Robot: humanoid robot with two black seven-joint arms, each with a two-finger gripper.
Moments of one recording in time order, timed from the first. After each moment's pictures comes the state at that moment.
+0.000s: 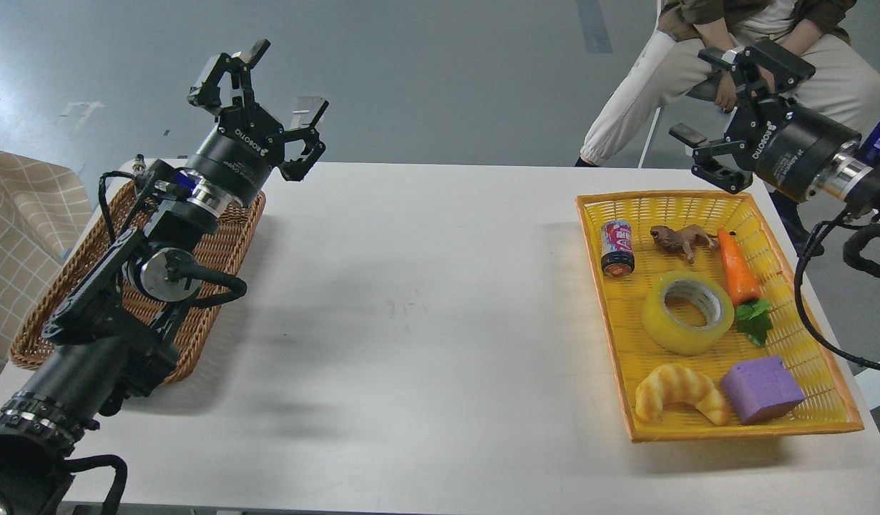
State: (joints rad) left arm -0.53 0.26 -1.22 -1.00 0.43 -0.49 -0.25; right arm 0.64 -0.57 1.12 1.18 -0.57 0.49 -0.15
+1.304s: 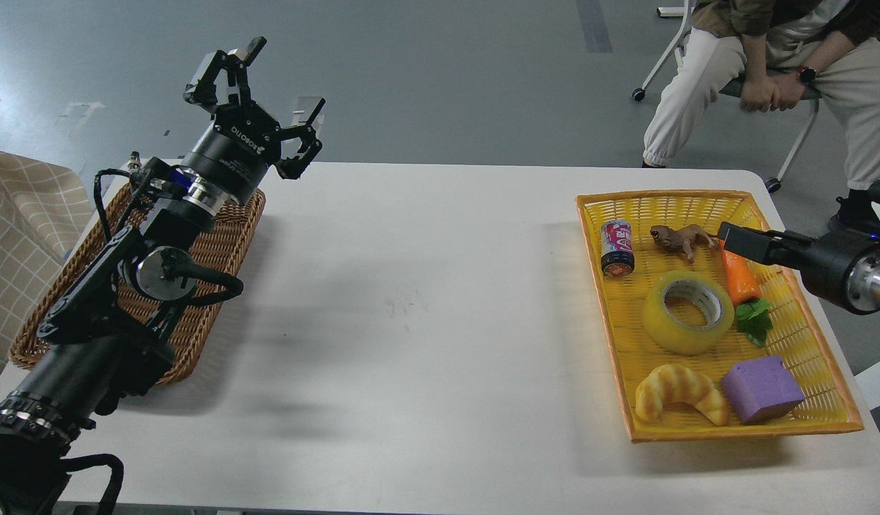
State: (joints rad) left arm -0.53 0.27 -1.22 -1.00 0.43 -0.49 -0.25; right arm 0.35 -0.76 1.10 1.46 -1.74 0.49 -0.15
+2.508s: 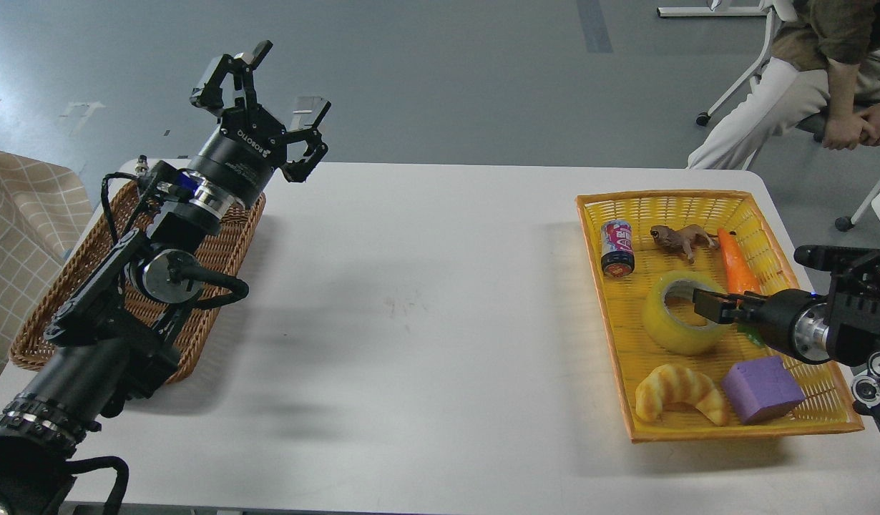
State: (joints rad) left arm -0.52 0.26 -1.22 -1.00 0.43 -0.49 -0.25; right arm 0.34 -0.64 0.97 1.33 -1.89 0.49 -0.15
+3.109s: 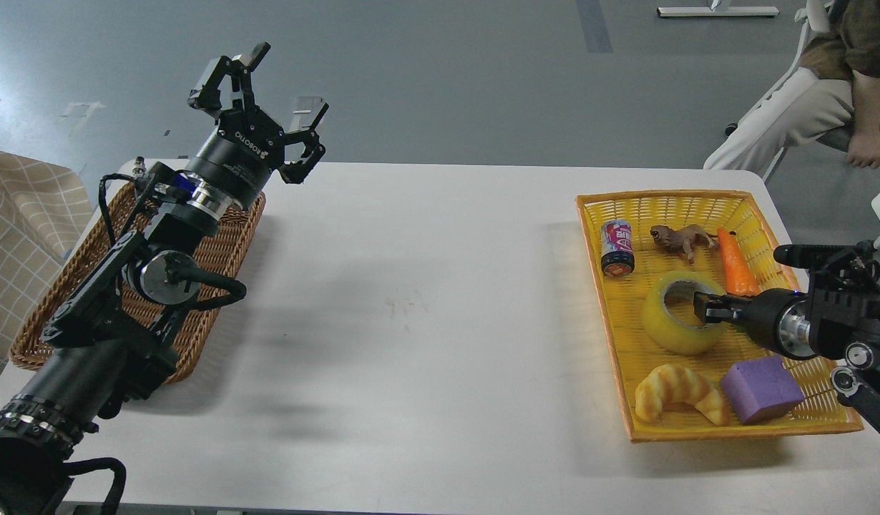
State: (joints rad) left arm -0.52 0.26 -1.22 -1.00 0.43 -0.49 -0.25; right arm 0.42 -0.62 0.87 1.25 -1.89 0.49 -0.15
